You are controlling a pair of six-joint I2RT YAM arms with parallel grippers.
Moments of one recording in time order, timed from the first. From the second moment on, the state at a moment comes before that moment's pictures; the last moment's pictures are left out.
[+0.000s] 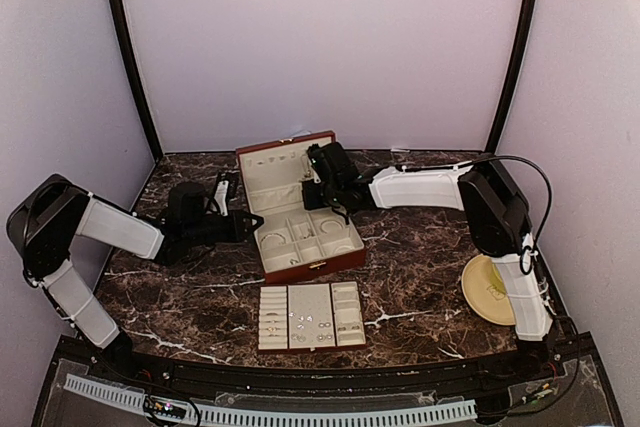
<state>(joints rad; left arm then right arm) -0.48 1.62 0.61 0.59 0.35 -0.46 0.84 2.27 1.76 -0.15 0.24 0.38</state>
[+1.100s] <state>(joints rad) -0.48 1.58 0.58 0.59 0.34 -0.46 0.82 2.20 1.69 0.05 0.18 0.40</state>
